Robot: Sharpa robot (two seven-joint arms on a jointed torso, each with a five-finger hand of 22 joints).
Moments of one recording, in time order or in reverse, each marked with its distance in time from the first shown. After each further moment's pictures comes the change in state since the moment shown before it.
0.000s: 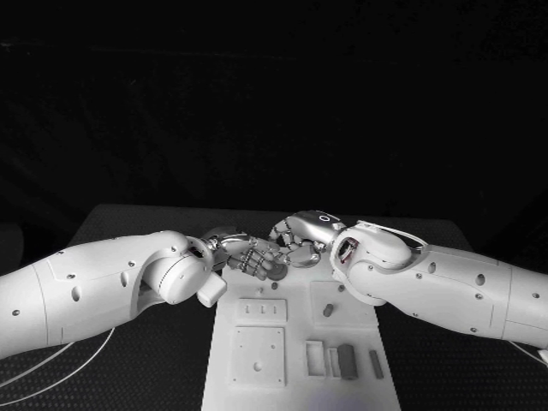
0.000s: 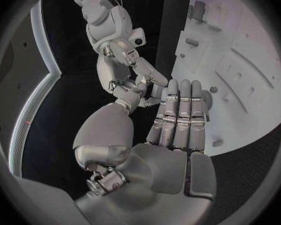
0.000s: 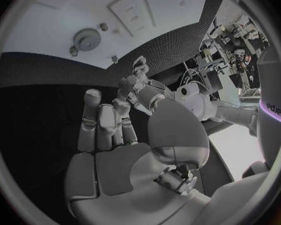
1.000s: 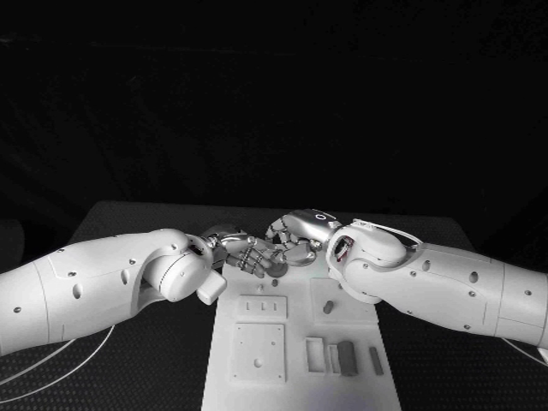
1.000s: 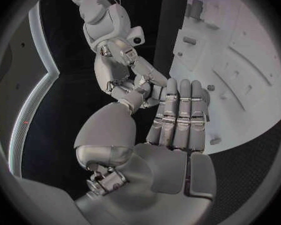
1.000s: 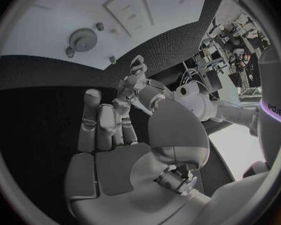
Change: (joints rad) left arm -0.002 0.001 -0.003 -0.004 -0.004 -0.014 -0.010; left_hand 0.034 0.046 0.017 -0.037 0.000 0.051 -0.025 0.011 0.007 0.030 -0.024 0.021 0.037 0.014 -0.007 0.000 0.029 0.000 0.000 0.000 0.000 0.016; right arm -0.007 0.021 0.001 -0.015 0.004 0.001 0.001; right_hand -0.001 -0.001 -0.001 -0.001 -0.001 0.000 0.000 0.001 0.028 0.000 0.000 0.000 0.000 0.000 0.001 0.000 0.001 -0.005 0.000 0.000 0.000 0.000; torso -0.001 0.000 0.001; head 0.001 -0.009
